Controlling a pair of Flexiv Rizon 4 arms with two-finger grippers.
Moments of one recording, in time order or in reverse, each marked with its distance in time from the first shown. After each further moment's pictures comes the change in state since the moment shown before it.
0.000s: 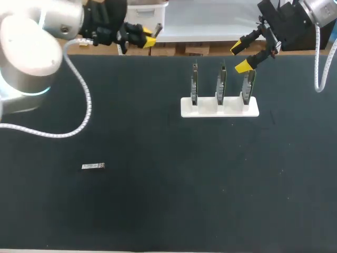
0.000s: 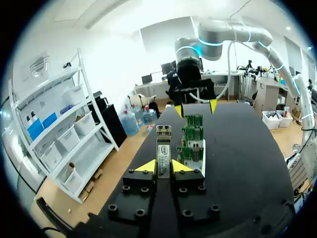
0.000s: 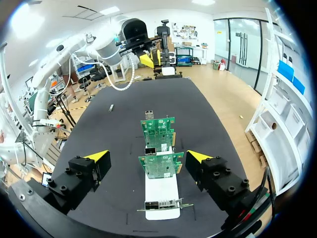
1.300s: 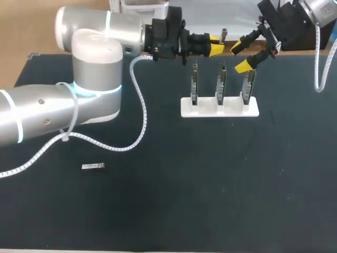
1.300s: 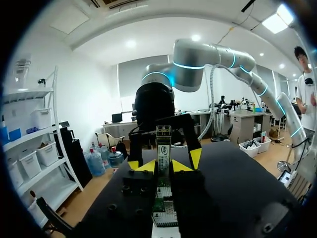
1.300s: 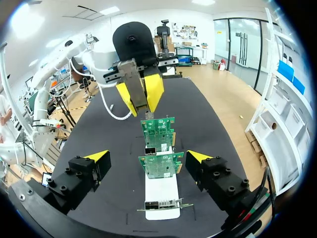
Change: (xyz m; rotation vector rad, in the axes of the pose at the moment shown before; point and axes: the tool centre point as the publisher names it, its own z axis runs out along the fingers) left arm -0.082 -0.073 0.130 0.276 -0.387 -0.023; right arm 0.000 0.000 0.000 0.000 0.000 0.000
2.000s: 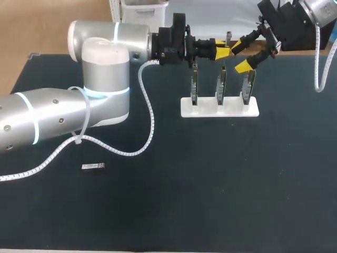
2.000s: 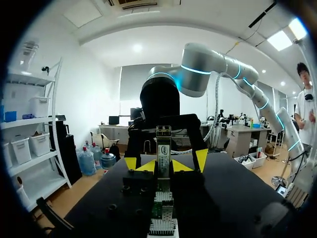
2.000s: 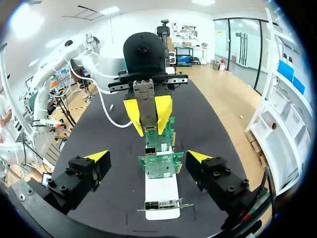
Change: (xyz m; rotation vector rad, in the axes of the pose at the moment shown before) left arm 0.012 0.003 0.017 0.029 -0.083 -0.104; right arm 0.000 0.000 0.000 0.000 0.000 0.000
